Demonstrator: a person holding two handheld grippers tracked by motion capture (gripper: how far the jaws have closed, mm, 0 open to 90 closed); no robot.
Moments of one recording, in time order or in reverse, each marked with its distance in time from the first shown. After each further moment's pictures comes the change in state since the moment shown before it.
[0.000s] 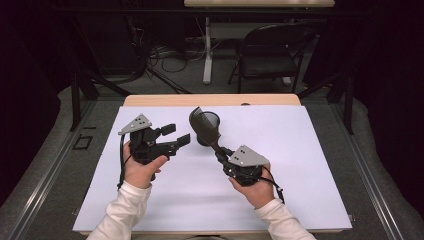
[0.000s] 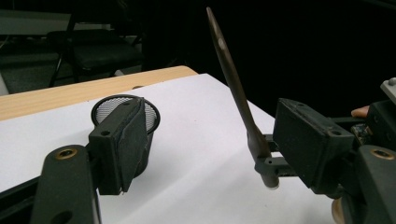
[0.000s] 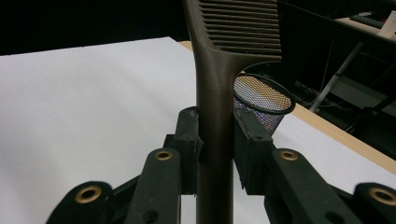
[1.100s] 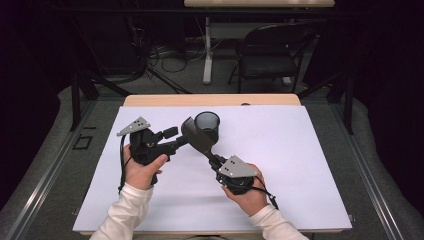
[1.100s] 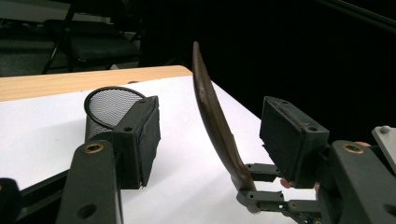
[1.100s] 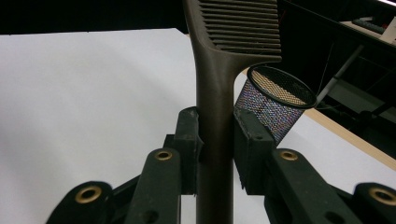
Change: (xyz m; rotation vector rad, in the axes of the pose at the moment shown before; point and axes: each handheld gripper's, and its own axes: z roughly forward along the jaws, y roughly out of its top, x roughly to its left) left arm 0.001 -0.008 -0.001 -0.014 0.002 -0.088; right arm 0.027 -0.013 0.009 0.011 -0.013 -0.053
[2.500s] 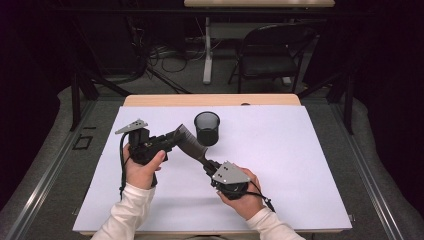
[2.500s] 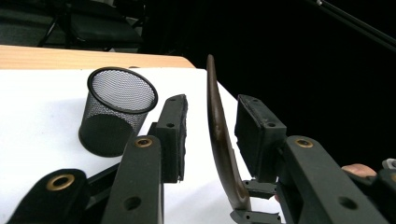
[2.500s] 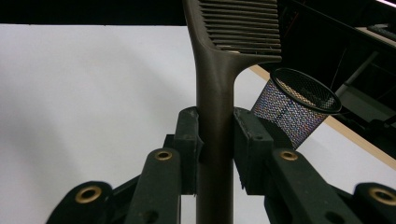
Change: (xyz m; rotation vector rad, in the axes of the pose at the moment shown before) left arm 0.011 -0.006 0.001 0.025 -0.005 -0.119; right arm 0.017 -0.003 0.004 0.003 0.034 -0.038
